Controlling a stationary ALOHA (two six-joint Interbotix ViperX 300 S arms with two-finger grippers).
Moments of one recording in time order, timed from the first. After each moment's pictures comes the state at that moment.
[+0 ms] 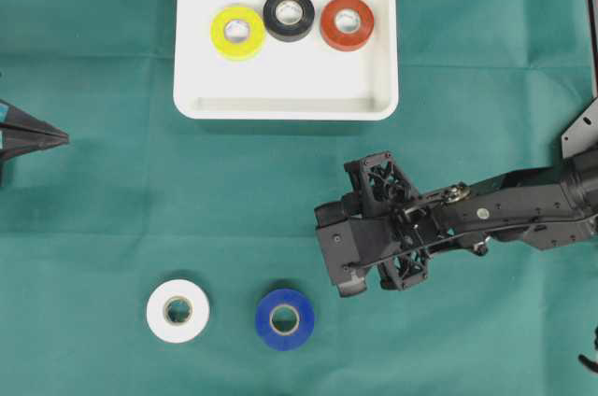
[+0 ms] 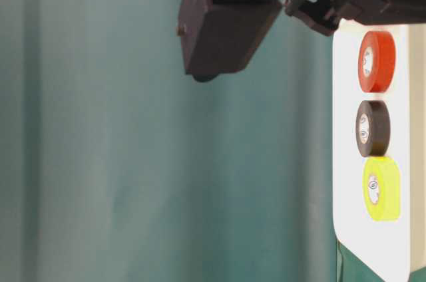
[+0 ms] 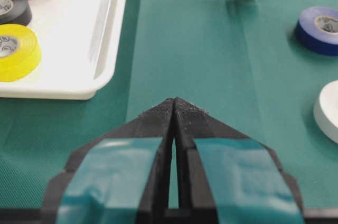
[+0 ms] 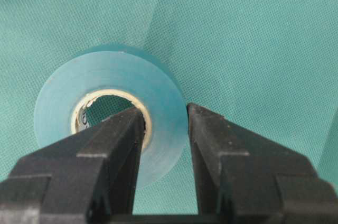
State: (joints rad) left arm 0.00 -1.37 1.53 -0.02 0.03 -0.01; right arm 0.28 0.07 0.59 -0.38 0.44 0.41
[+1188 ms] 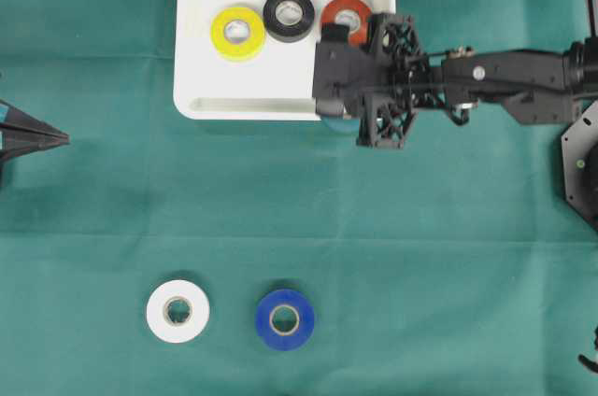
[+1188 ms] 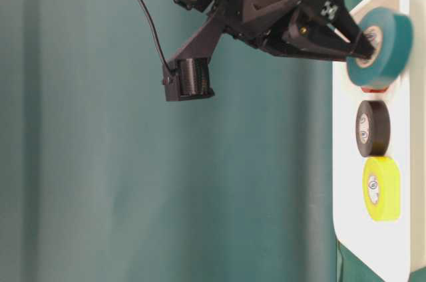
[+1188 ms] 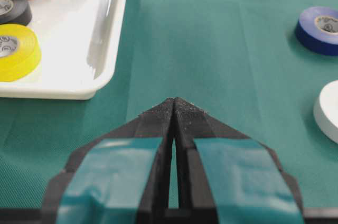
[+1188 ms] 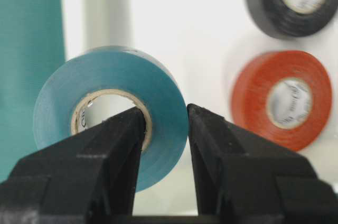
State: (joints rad) left arm 0.00 -1.37 1.53 -0.02 0.03 -0.01; right arm -0.15 0.01 0.59 -0.47 0.48 0.41
